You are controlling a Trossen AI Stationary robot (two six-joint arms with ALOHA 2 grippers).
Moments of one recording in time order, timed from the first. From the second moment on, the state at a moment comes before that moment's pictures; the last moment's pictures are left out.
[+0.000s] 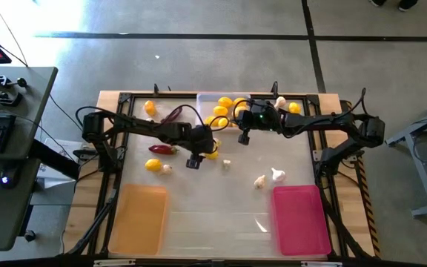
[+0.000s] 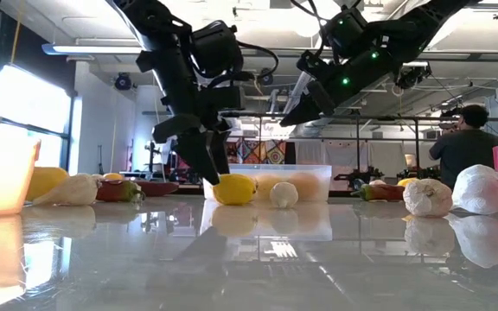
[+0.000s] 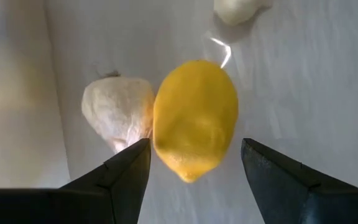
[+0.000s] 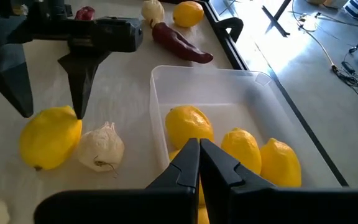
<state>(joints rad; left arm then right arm) 0.15 1.79 1.09 -0.39 -0.04 0.44 -0.36 1.49 0.81 0.18 0.01 -0.32</state>
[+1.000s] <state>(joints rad) 0.15 1.77 1.19 -0.60 -0.01 0.45 -0.36 1.49 0.81 0.18 0.01 -0.30</state>
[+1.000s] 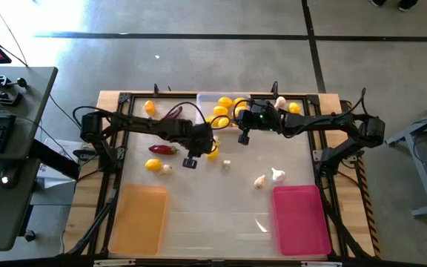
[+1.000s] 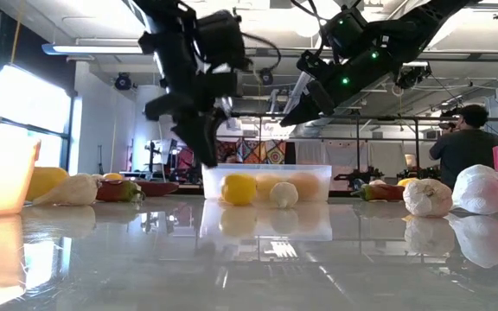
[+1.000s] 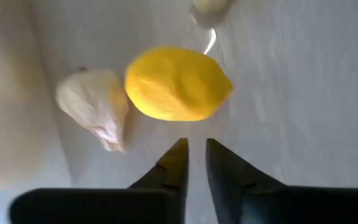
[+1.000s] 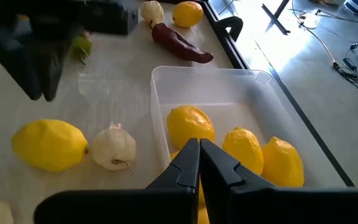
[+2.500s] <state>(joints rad) 0.11 1.72 1.21 -0.54 0.04 0.67 -0.49 1.44 0.59 0.59 -0.15 -0.19</state>
